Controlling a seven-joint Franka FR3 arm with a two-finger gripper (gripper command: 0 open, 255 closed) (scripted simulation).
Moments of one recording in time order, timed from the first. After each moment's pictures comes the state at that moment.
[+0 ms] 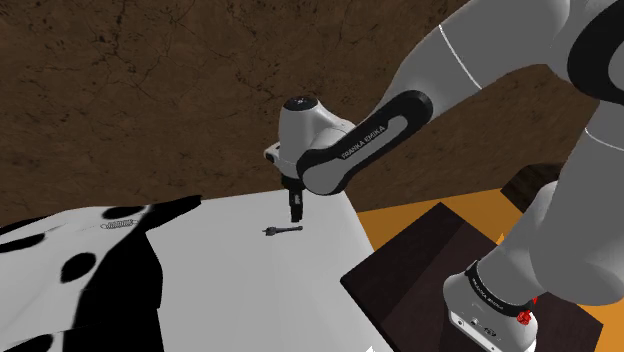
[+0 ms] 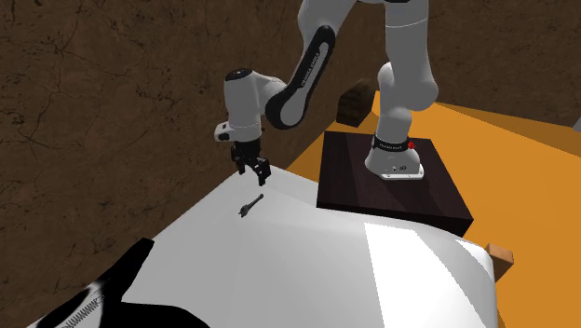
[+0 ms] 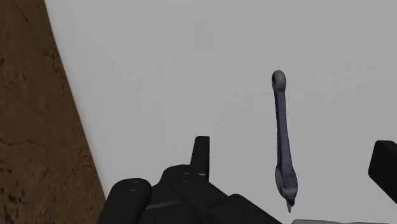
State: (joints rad) arm 0.31 0.26 0.20 -2.26 -0.08 2.52 -0.48
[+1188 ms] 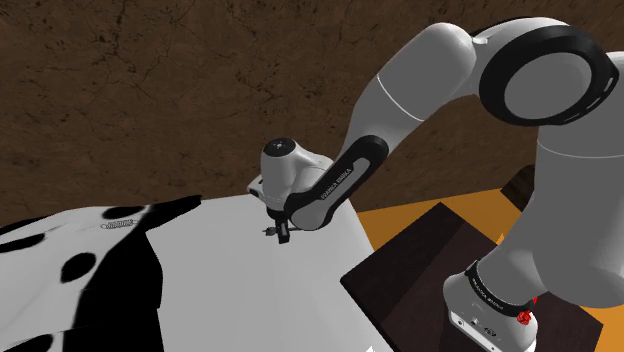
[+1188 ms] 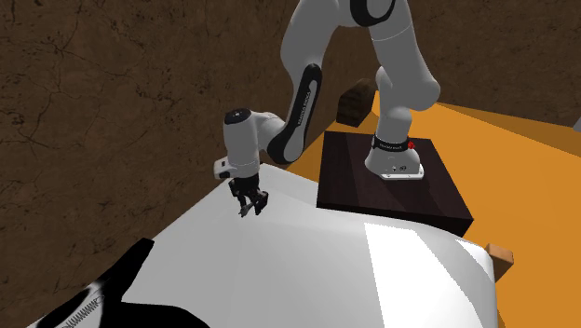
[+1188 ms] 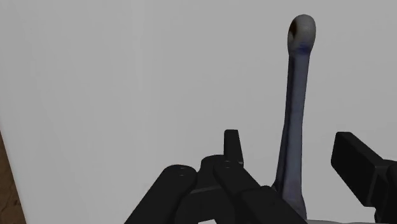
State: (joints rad) arm 0.40 0.52 0.18 -2.15 -0.21 2.65 -0.45
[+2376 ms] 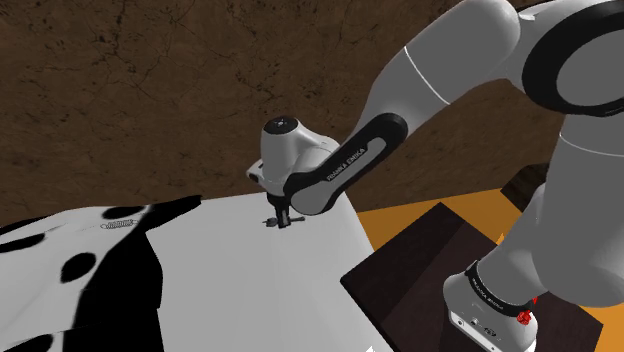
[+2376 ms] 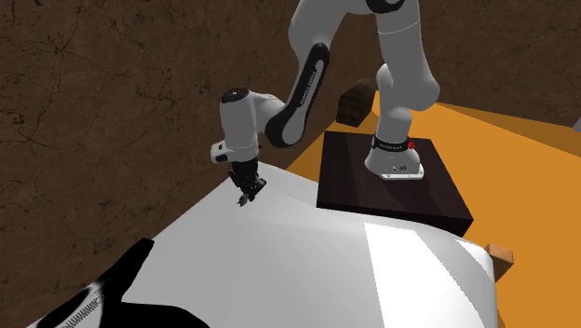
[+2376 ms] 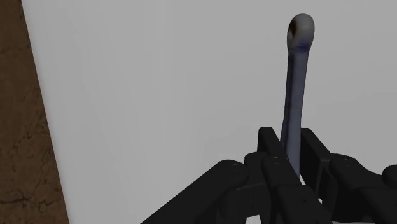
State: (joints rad) arm 0.37 0.39 0.21 -2.18 -0.17 2.55 -0.49
